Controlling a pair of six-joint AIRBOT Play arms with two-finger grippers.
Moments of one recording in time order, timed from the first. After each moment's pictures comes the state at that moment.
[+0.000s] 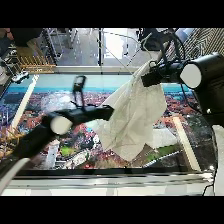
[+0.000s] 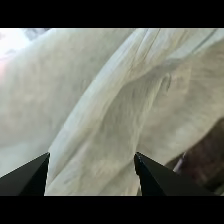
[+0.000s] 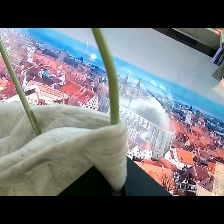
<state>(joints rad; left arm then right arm) -0.62 -1.25 1.22 1.21 -0.49 -1.74 0.40 -1.37 1.98 -1.80 1.30 1.50</state>
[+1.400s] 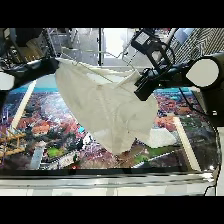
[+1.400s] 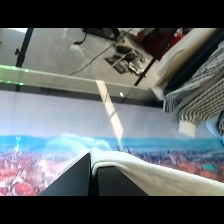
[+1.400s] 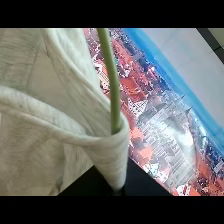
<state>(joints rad) -0.03 -1.36 1.64 0.96 -0.63 -1.38 0.40 -1.35 1.98 -1.47 1.37 1.01</state>
